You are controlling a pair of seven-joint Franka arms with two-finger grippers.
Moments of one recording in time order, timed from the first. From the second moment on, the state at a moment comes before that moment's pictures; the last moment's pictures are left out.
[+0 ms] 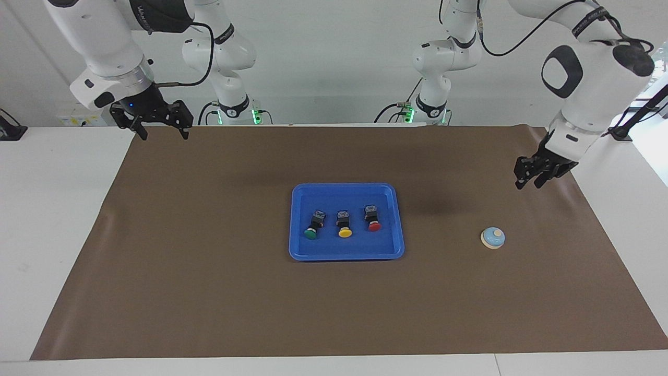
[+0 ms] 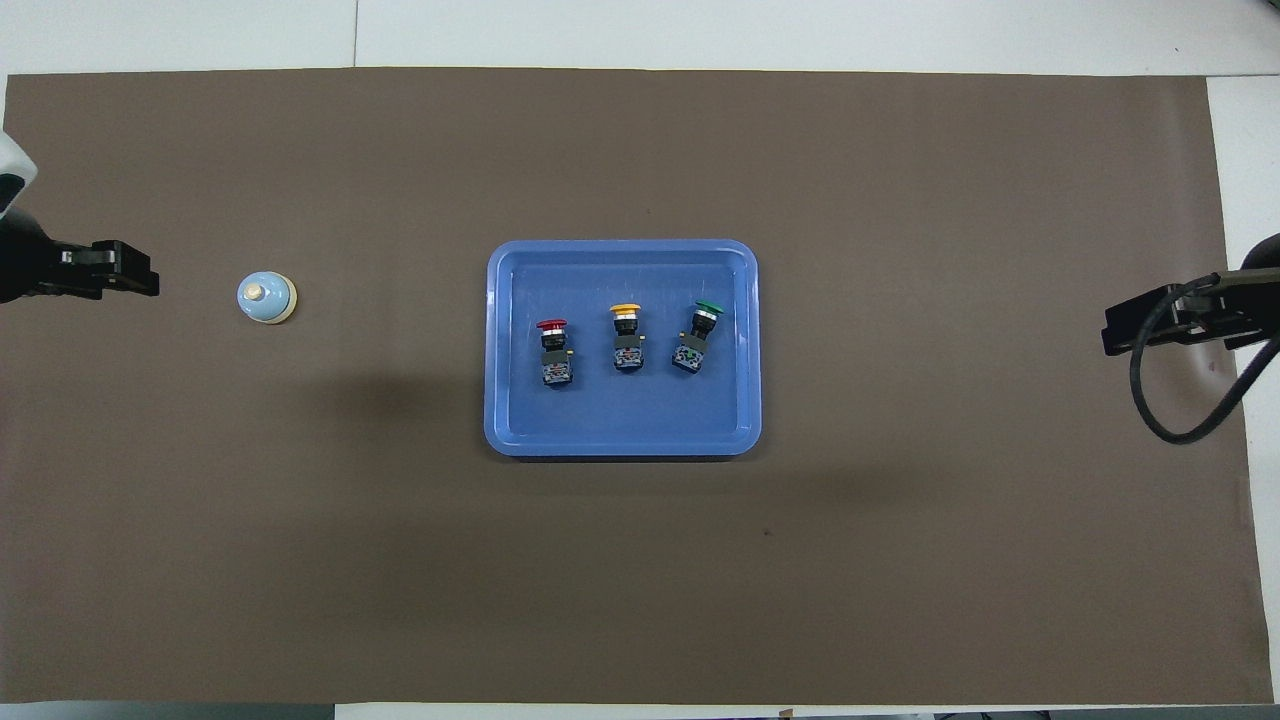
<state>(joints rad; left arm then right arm) 0.07 0.02 -0.05 -1.74 -0.02 1.81 0.05 -0.01 -0.02 0.01 -1.59 -0.03 1.47 -0.02</state>
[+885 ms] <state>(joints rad) 0.07 -0.10 -0.08 -1.75 -0.03 1.63 0.00 -0.01 -0.02 0.01 -1.59 -0.03 1.47 -0.02</state>
